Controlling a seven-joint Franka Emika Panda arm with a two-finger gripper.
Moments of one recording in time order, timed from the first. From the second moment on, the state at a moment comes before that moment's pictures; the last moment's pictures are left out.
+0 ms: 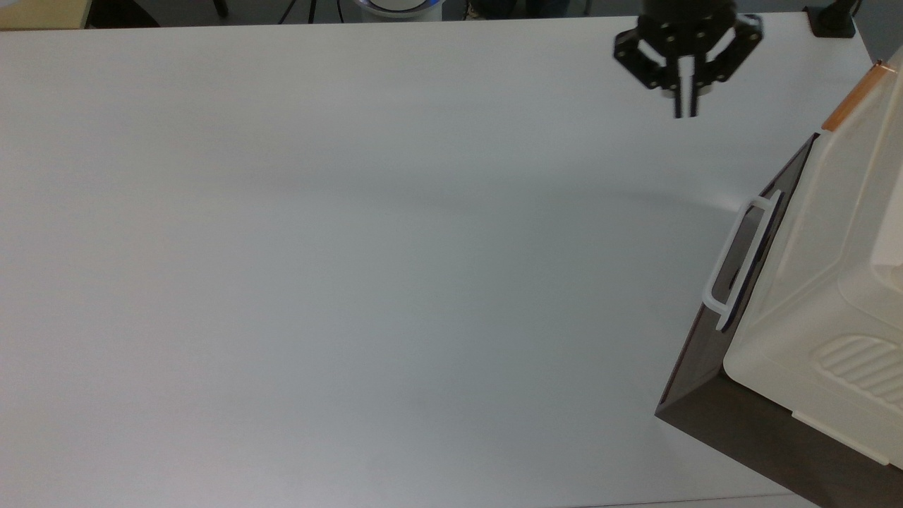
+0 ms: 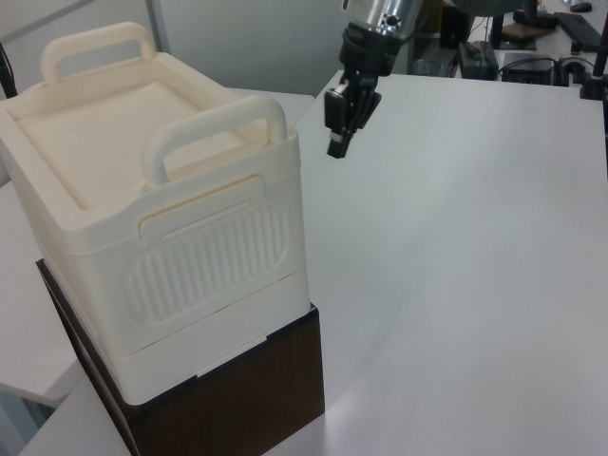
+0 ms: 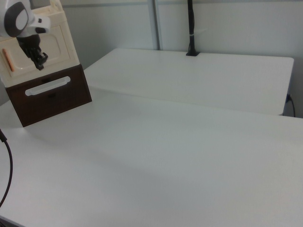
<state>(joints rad) 0.37 0.28 0.08 -1.36 0.15 1.97 0.53</state>
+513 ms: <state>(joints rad) 0.19 0.23 0.05 -1.36 0.04 1.57 0.21</state>
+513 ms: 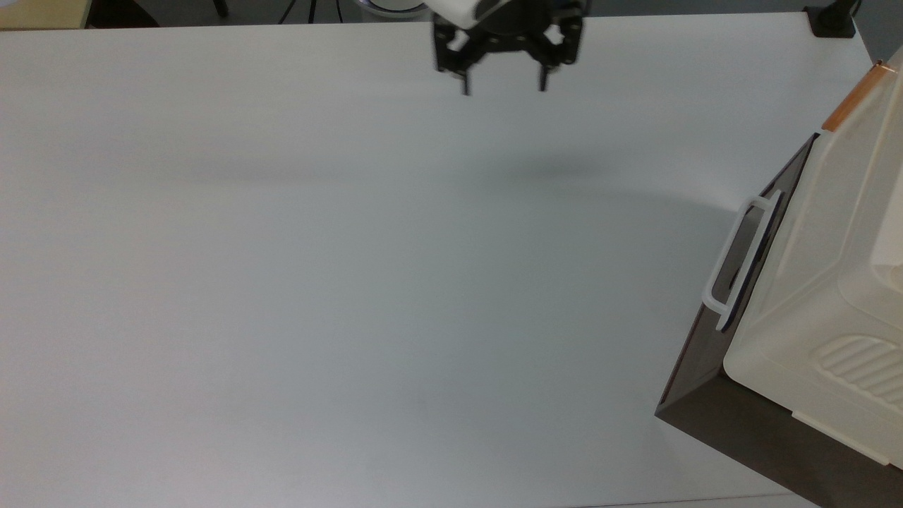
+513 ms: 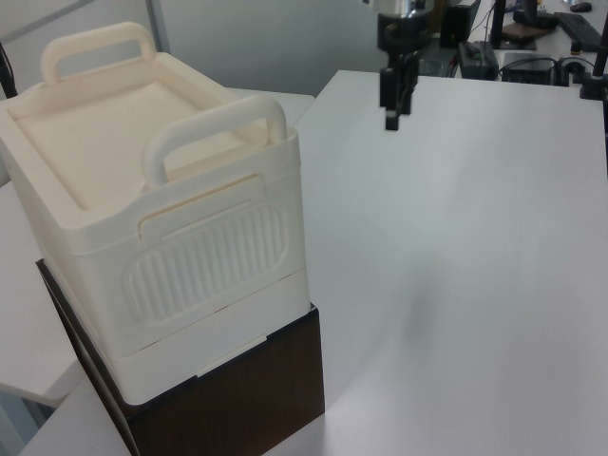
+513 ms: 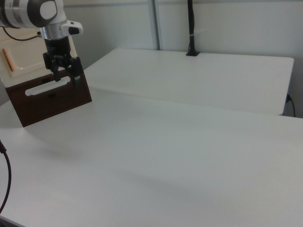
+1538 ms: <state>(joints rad) -0.06 0.17 0.05 -1.36 -0.10 1.51 0.10</state>
